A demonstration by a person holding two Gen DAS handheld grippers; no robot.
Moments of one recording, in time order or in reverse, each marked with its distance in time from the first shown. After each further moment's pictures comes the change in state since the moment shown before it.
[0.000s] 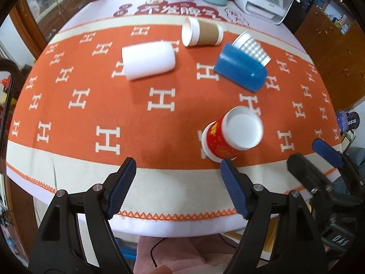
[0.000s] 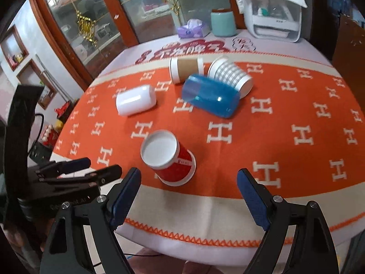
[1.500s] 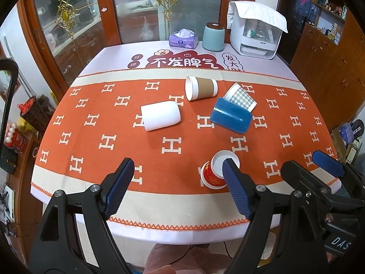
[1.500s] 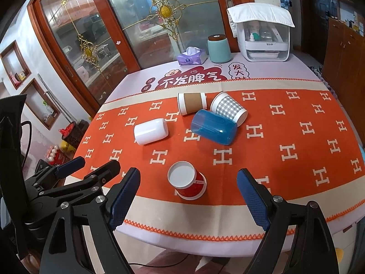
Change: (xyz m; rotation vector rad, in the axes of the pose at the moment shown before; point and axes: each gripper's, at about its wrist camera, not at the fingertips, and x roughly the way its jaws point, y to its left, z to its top) left arm -0.103 -0.015 0.006 0.033 -0.243 0.077; right arm -0.089 0.030 0.033 0.035 -0.085 -0.004
